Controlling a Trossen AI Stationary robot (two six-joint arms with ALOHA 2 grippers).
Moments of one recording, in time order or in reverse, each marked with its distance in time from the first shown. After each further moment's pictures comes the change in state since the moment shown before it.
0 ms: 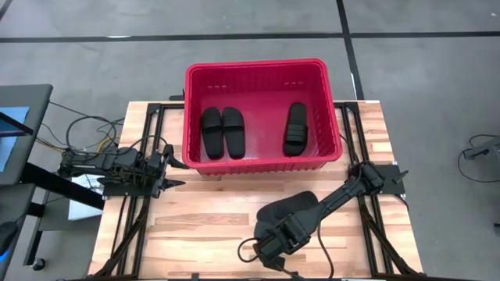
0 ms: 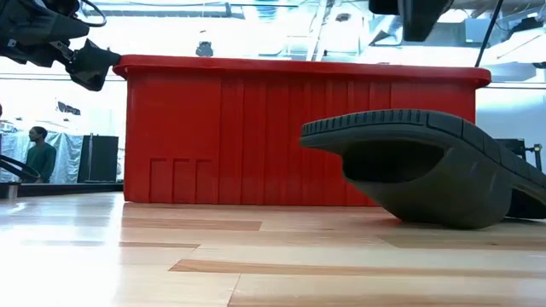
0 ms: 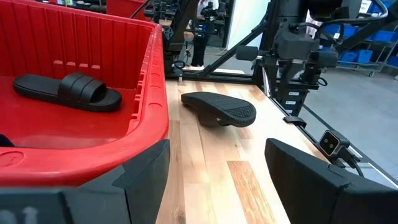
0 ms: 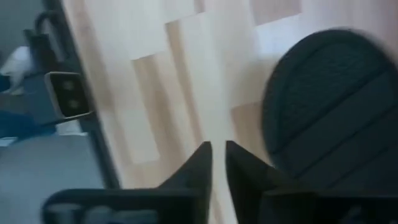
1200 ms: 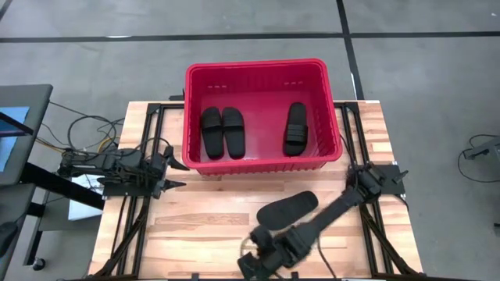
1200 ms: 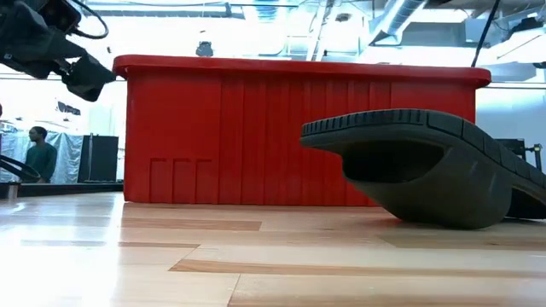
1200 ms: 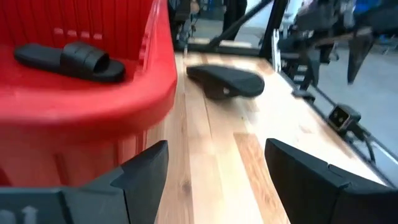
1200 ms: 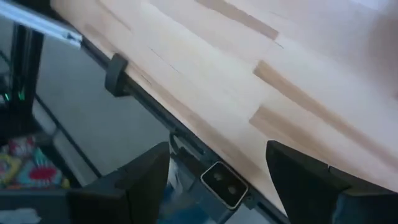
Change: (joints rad) left arm 0.000 0.000 0.000 -0.107 -0.002 0.000; right arm 0.063 0.064 0.003 0.380 0.108 0.807
